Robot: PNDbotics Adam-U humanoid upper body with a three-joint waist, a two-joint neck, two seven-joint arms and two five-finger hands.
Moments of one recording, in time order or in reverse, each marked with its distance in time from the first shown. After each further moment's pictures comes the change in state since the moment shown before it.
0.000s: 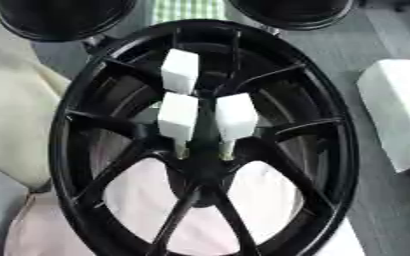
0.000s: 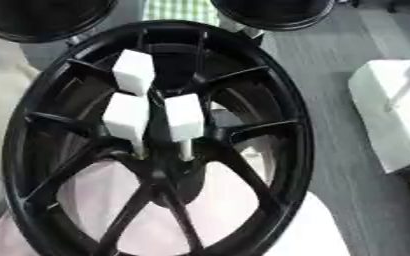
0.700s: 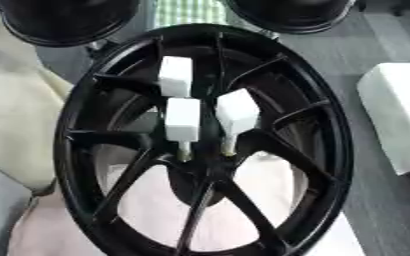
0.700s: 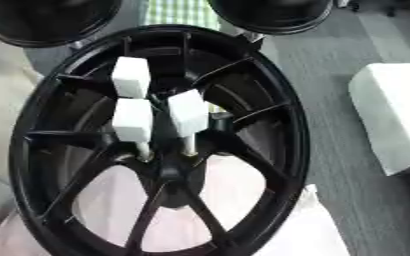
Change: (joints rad) left arm -0.014 -0.009 -0.010 0.000 0.008 0.002 -0.012; right arm -0.066 0.050 -0.019 -0.108 -0.222 -0.044 -0.242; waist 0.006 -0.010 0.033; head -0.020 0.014
